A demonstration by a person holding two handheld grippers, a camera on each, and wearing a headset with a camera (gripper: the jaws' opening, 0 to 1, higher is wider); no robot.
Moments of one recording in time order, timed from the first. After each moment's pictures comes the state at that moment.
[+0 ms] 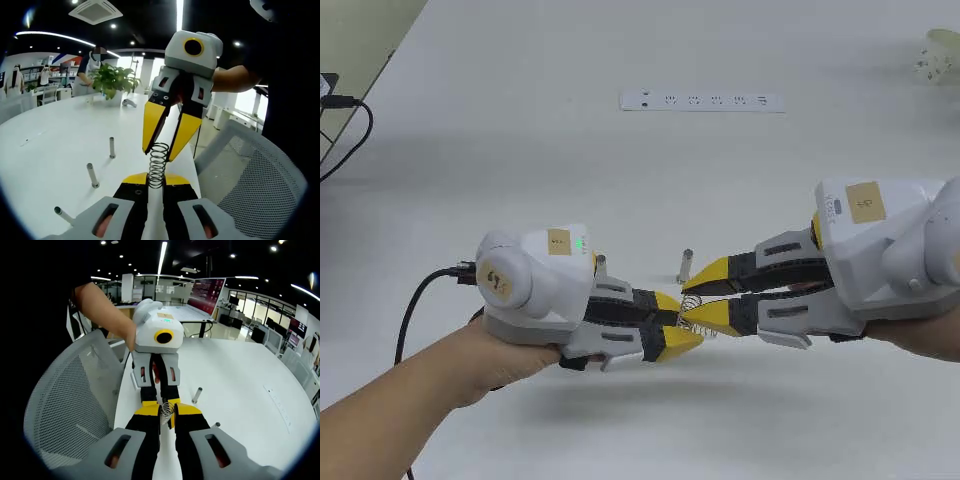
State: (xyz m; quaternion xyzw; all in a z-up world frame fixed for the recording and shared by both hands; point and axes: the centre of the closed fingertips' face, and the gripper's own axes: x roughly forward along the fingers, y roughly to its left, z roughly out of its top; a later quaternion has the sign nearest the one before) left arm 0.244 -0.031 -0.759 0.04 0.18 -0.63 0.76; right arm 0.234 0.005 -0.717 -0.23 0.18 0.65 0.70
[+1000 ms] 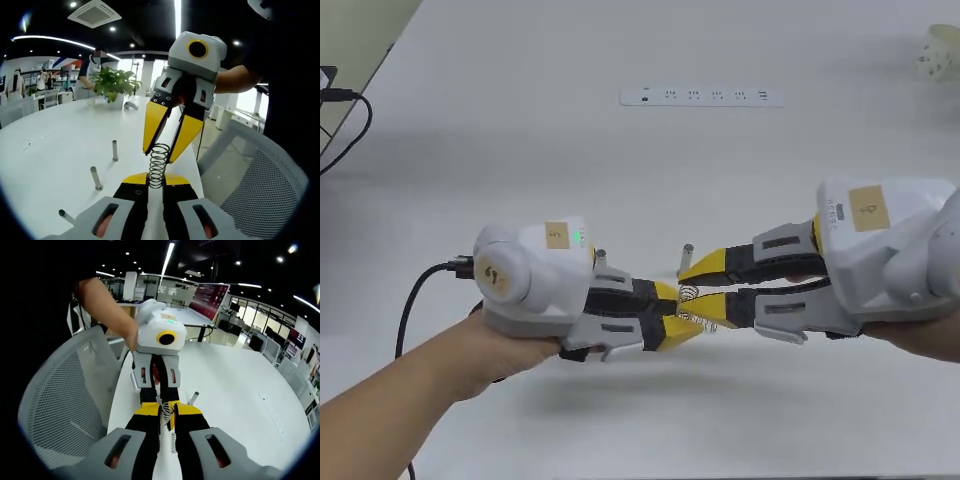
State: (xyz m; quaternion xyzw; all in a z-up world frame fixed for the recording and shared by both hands) left arm 0.250 -0.029 -0.756 0.05 0.17 -0.62 0.76; right arm 0.239 0.007 -0.715 -0.25 0.15 0.64 0.71
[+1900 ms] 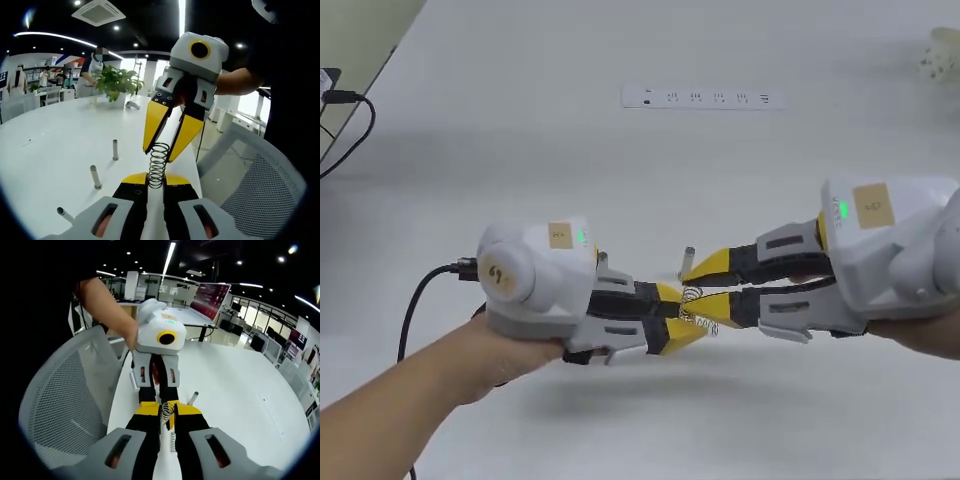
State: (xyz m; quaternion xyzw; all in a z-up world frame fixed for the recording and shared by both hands) left arm 0.250 -0.029 -0.755 0.04 0.18 -0.61 0.77; right arm 0.240 0.007 -0.714 -0.25 0.15 0.65 0.70
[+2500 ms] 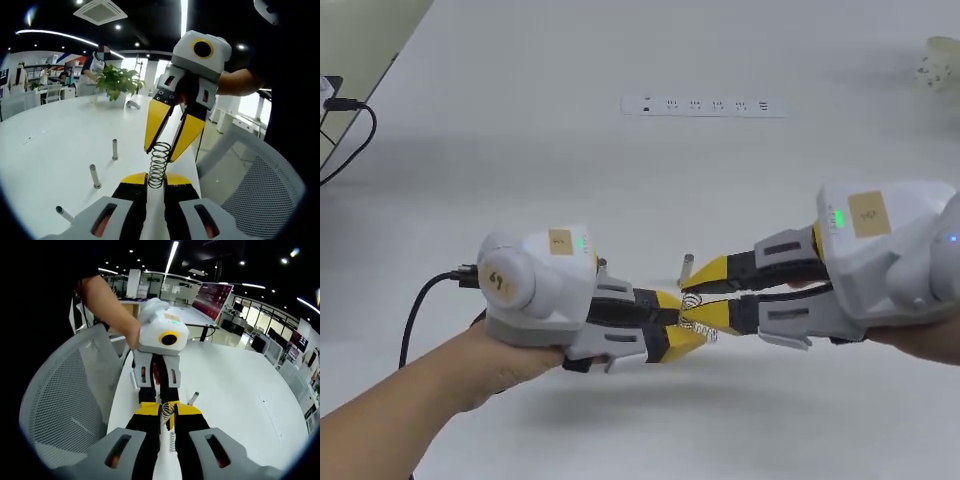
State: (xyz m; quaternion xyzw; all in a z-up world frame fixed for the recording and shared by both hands) left arm 0.249 -0.031 -0.754 0.03 0.18 -0.61 0.77; right arm 0.239 0.006 -0.712 -0.26 0.15 0.65 0.70
